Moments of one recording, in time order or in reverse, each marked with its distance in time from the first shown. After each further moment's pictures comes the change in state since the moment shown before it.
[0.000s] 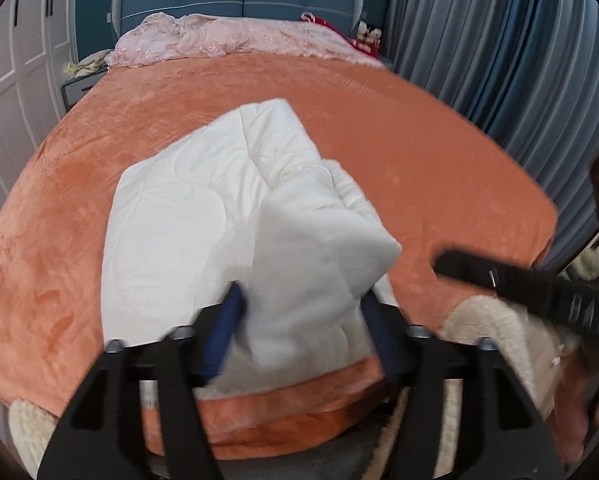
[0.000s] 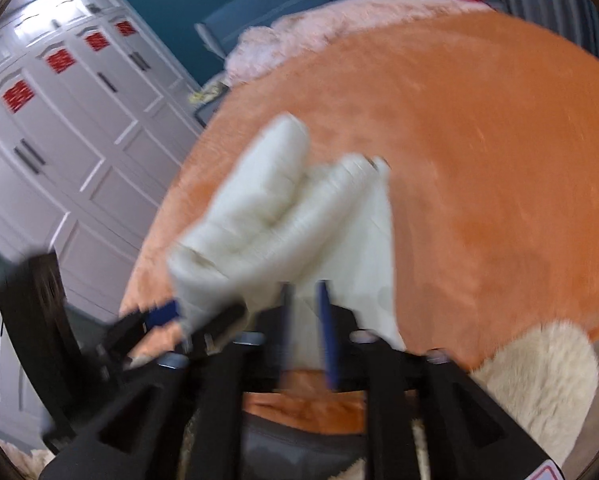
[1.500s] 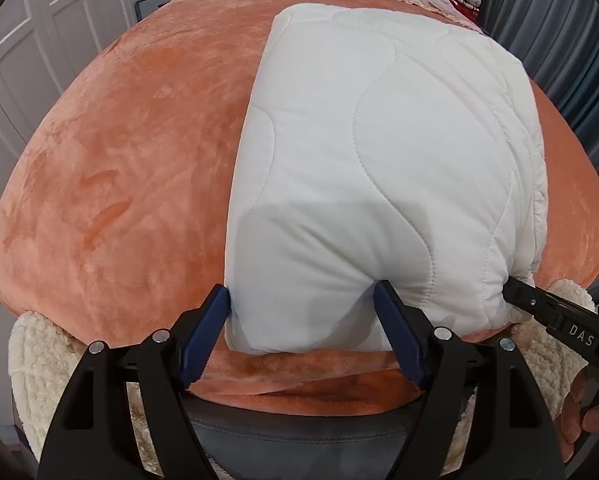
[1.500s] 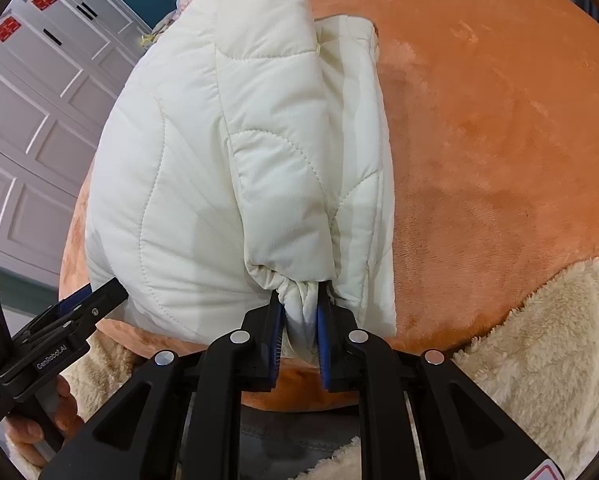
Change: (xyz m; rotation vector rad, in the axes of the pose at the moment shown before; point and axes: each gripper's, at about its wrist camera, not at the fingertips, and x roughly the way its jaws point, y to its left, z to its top) left arm 0.047 0.082 -0.057 -0.201 0.240 0.249; right arm 0.096 -0.043 -0.069 0.061 0.260 -0.163
